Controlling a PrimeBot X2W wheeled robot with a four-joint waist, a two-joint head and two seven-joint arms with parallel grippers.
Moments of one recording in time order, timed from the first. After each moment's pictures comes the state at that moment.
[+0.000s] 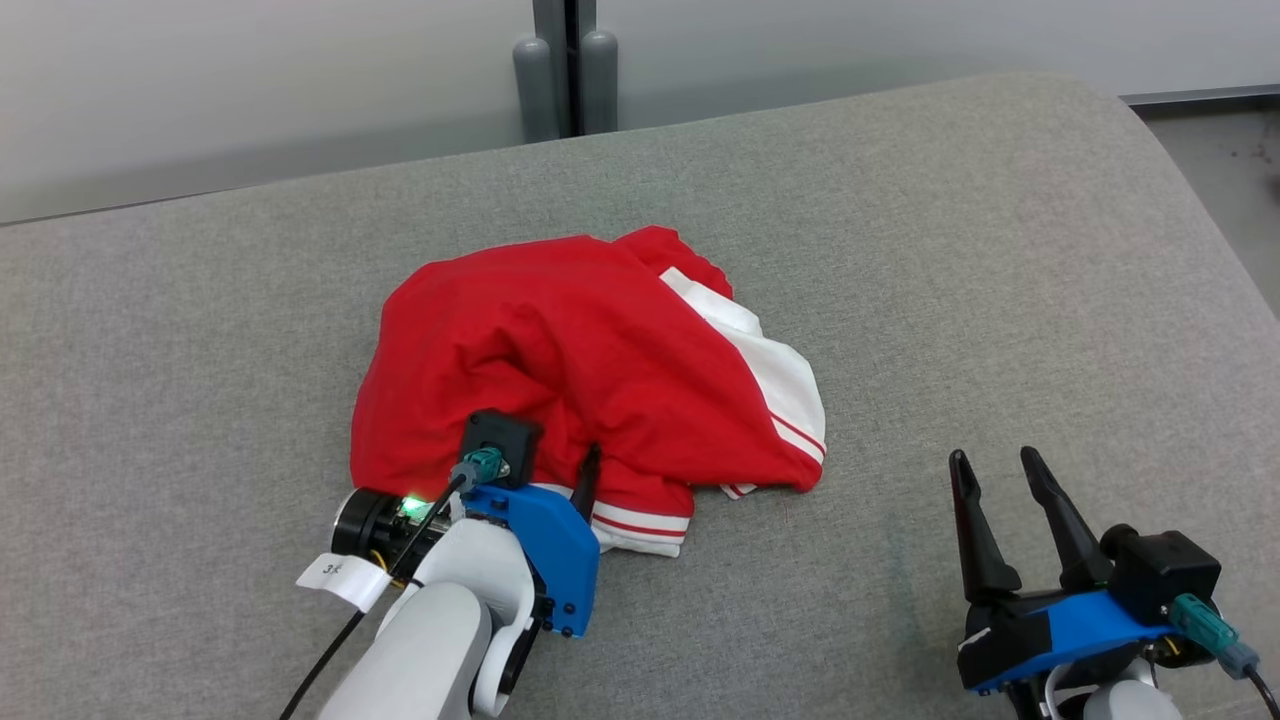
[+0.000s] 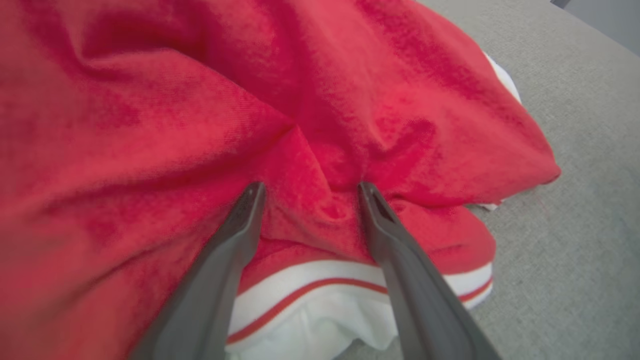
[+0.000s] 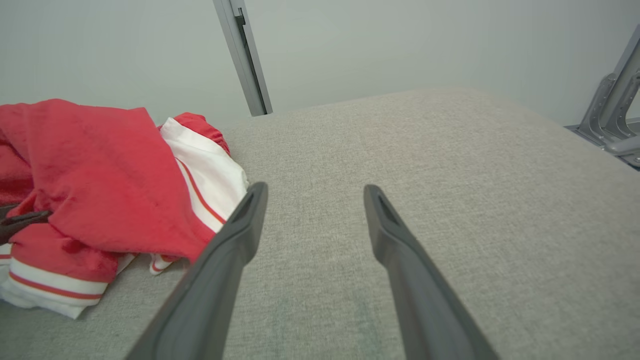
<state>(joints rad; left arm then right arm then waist) -0.38 0.12 -0.53 0.38 -0.31 0.06 0.28 -0.10 -0.05 0.01 0.26 0.21 0.13 -0.23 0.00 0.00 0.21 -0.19</state>
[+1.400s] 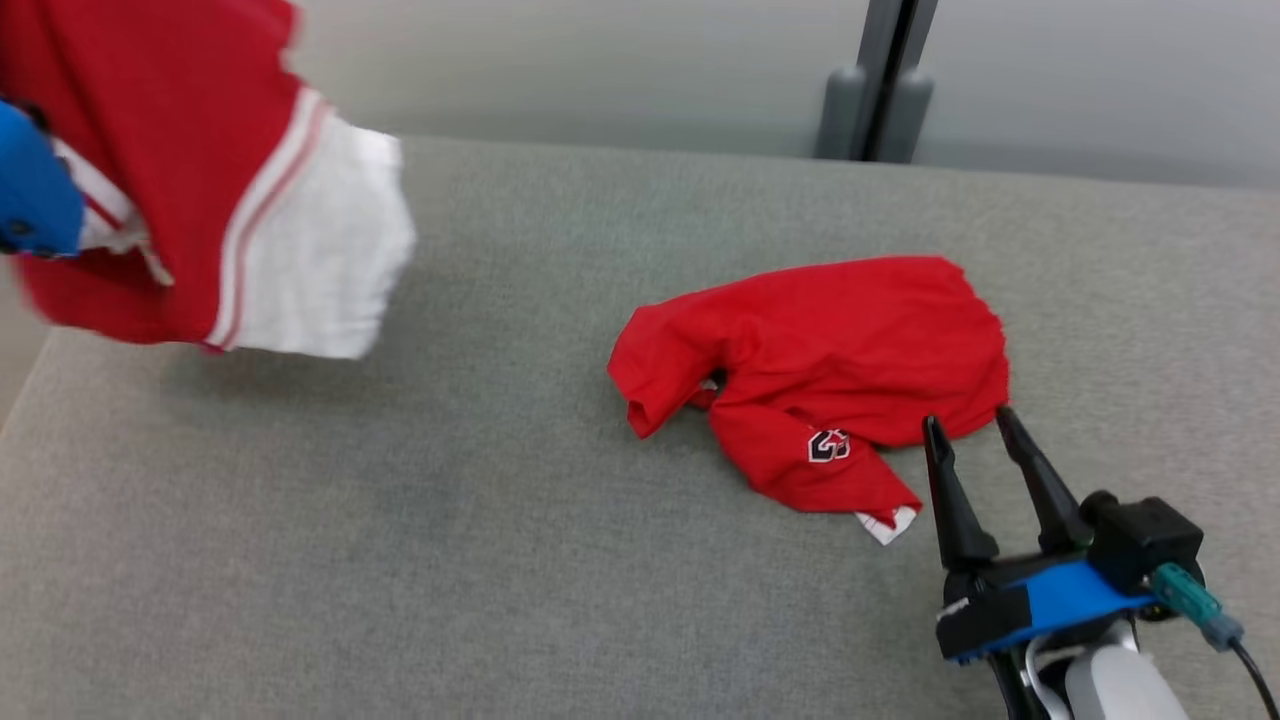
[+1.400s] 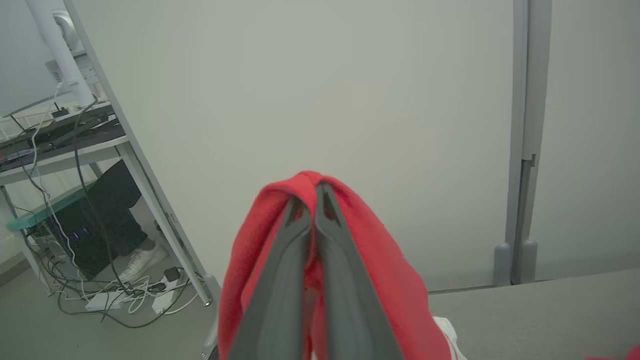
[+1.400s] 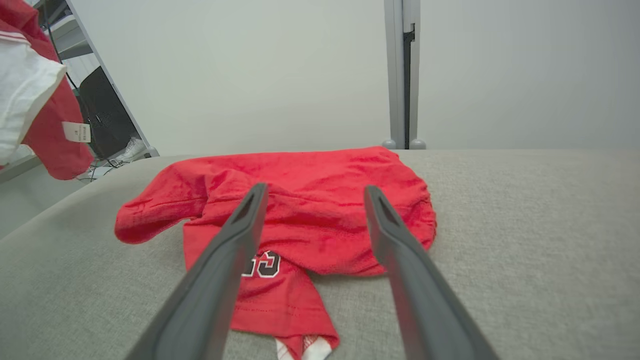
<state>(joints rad) -0.73 0.56 -0.16 -0.05 -0.42 -0.02 0.46 -0.14 -0.05 0.05 0.24 0.21 0.13 -0.23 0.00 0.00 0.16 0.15</state>
